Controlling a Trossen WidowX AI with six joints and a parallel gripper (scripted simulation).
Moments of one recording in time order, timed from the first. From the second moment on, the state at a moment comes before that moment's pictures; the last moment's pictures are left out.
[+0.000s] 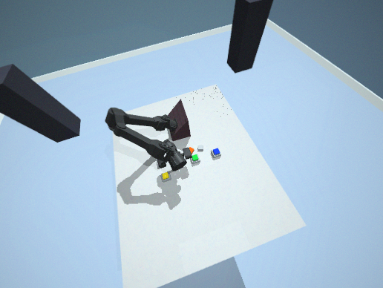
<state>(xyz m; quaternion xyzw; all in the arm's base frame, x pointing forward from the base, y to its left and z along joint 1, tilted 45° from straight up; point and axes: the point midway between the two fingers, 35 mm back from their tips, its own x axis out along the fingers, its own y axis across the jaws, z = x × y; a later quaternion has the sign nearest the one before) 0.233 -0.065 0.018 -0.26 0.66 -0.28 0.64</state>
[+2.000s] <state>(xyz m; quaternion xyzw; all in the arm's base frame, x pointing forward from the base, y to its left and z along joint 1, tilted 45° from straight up) 0.246 0.041 -0.041 -0.25 0.66 -0.28 0.65</state>
